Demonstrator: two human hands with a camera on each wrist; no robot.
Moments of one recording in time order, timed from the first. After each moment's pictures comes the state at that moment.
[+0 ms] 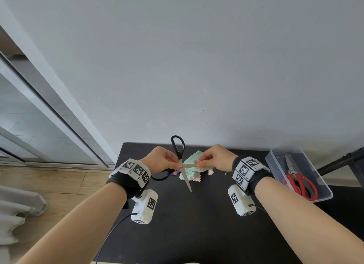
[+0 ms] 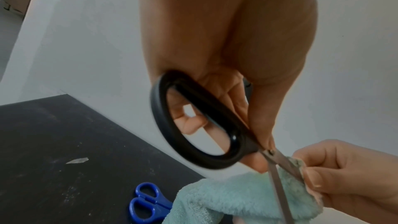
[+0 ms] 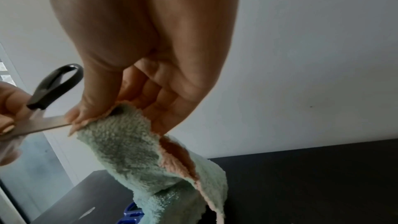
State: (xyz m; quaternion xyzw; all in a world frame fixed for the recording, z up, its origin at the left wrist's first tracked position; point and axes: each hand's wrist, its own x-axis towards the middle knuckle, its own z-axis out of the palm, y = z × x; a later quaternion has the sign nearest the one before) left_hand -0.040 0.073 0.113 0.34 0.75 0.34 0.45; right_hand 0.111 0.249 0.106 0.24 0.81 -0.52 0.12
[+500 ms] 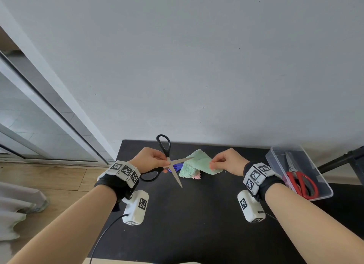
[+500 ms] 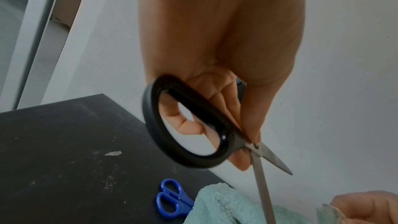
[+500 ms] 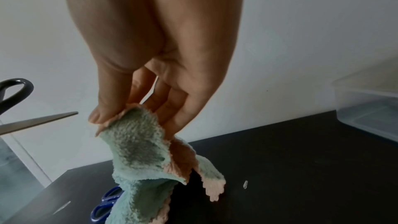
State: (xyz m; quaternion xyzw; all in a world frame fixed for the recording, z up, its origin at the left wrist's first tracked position) left_hand -0.052 0.052 0.106 0.28 0.78 0.34 0.44; right_hand 0.142 0.270 0.080 0.30 0.81 -0.50 0.09
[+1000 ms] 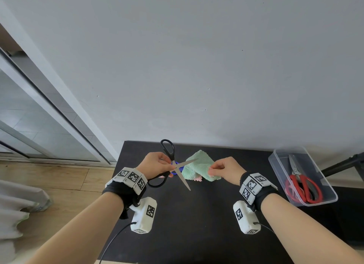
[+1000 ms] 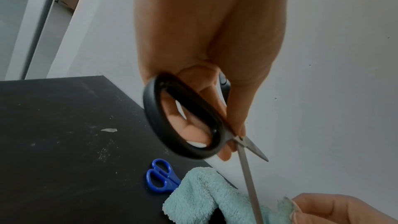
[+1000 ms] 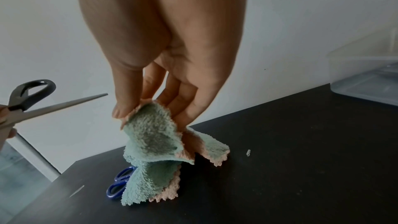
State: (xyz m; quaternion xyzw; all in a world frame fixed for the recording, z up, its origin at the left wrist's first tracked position) left_hand -0.037 0.058 0.099 0.20 0.78 0.40 0.44; right_hand 0.142 0.256 0.056 0.34 0.79 -0.51 0.06
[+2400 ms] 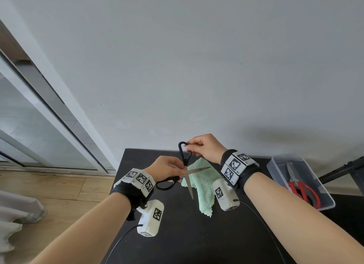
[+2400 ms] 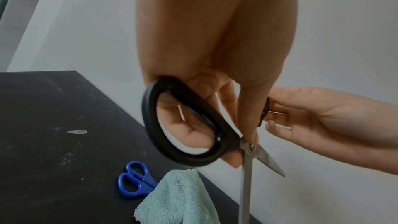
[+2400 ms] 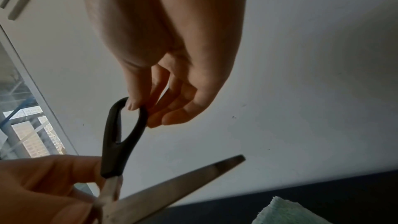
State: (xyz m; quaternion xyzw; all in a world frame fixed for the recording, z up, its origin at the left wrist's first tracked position) left_hand -0.033 0.071 0.110 0.25 0.71 0.42 0.50; right_hand 0.059 0.233 0.135 0.24 0.80 -0.55 -0.03
